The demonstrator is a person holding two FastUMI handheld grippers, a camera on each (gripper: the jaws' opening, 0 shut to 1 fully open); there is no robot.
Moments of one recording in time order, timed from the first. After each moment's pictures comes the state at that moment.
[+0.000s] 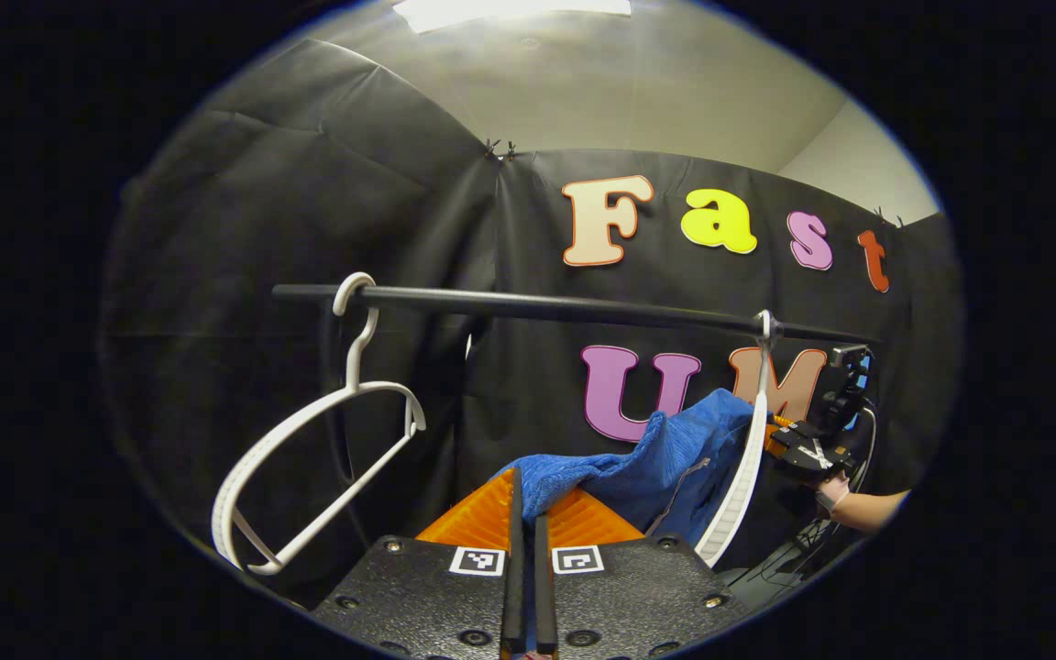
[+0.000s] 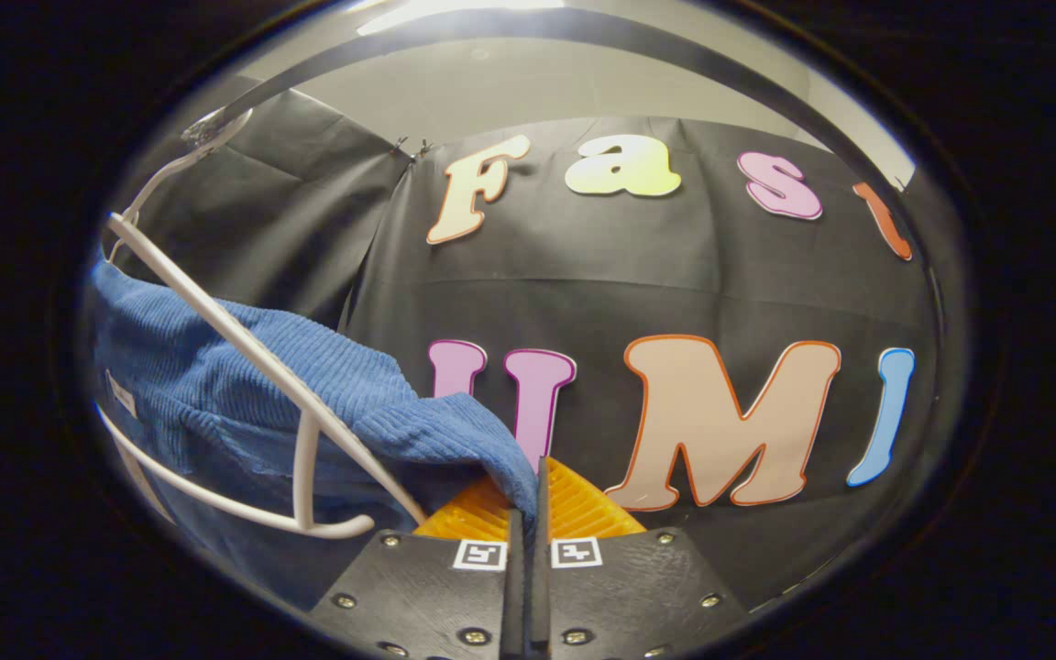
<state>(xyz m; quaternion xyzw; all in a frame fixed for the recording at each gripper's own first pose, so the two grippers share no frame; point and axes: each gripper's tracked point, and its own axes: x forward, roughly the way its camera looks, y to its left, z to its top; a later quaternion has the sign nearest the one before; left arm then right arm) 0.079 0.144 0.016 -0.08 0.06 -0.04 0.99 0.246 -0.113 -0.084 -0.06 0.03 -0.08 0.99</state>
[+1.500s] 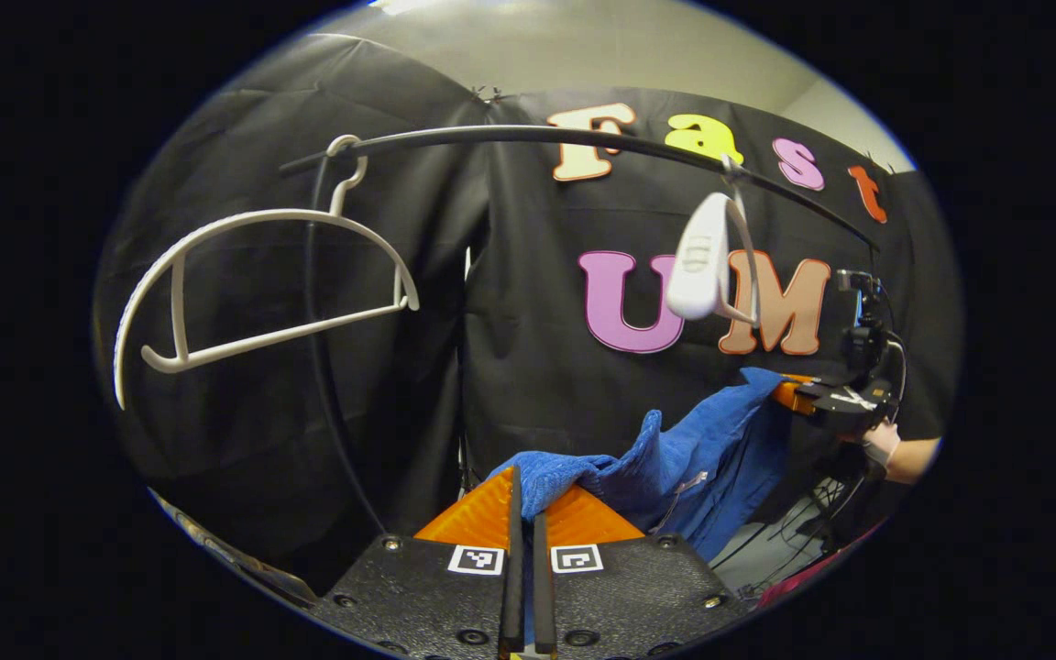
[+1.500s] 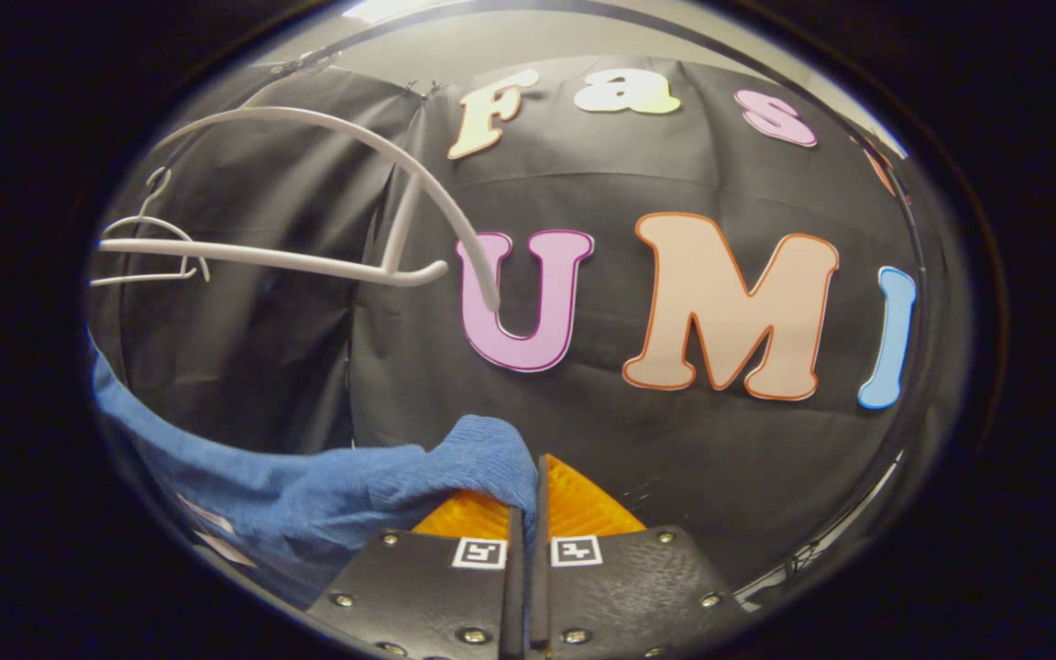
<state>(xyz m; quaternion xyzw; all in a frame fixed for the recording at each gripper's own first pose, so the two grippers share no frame) 0.021 0.094 -0.111 -0.03 0.15 -0.04 0.99 0.153 -0.089 -0.190 -0.03 0.16 -0.05 0.99</state>
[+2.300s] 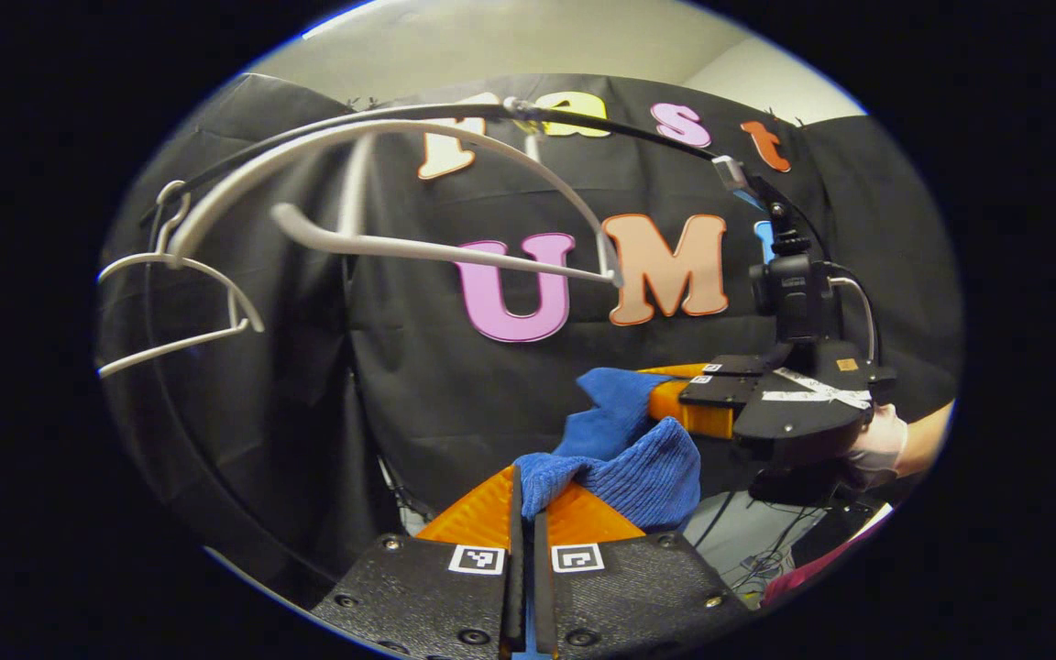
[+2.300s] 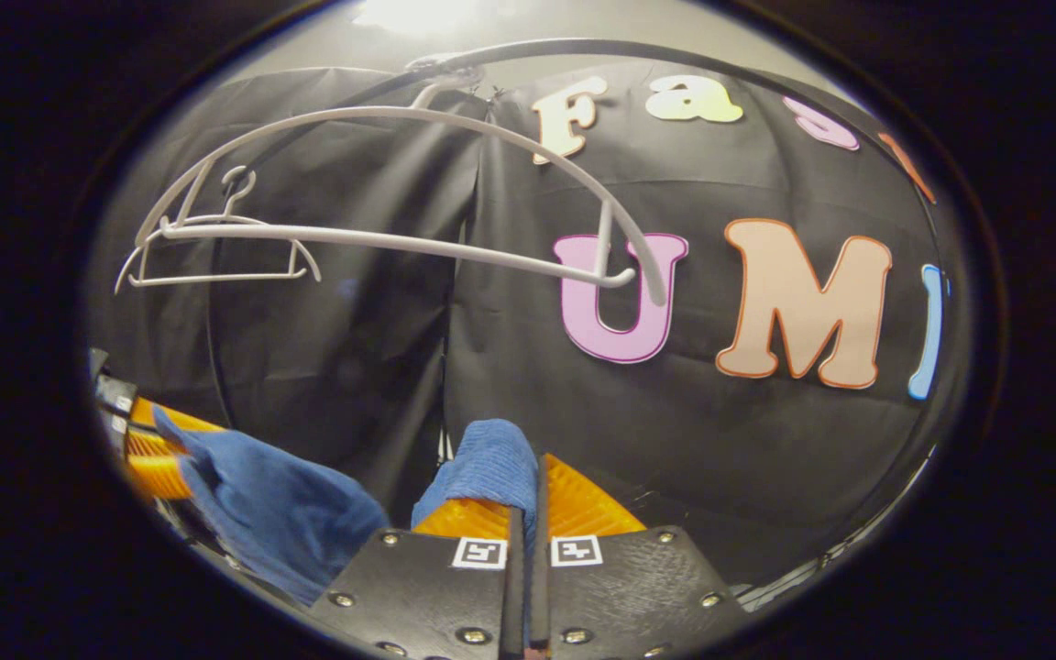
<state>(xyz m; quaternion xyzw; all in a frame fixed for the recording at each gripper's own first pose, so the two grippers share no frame) 0.041 -0.060 -0.138 0.02 0.13 -0.19 0.97 0.099 0.020 -0.188 -0.01 0.17 0.07 0.98</state>
